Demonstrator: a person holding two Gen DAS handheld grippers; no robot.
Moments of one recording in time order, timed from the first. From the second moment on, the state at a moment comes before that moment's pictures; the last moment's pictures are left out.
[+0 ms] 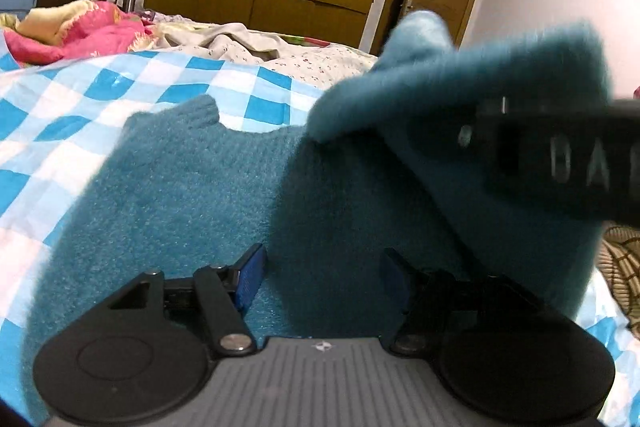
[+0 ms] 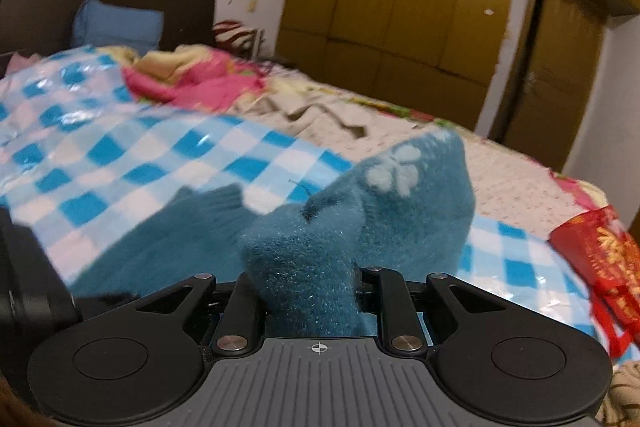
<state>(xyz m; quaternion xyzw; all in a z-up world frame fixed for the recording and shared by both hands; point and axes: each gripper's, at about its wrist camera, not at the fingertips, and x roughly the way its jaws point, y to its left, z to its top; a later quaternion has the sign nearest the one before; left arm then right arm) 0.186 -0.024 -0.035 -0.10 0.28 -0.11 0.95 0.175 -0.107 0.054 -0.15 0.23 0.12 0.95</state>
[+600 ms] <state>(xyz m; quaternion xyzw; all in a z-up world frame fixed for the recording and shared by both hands) 0.200 -0.003 -0.012 -0.13 0.26 -0.10 0.95 0.142 -0.125 0.062 -0.16 0.24 0.18 0.94</state>
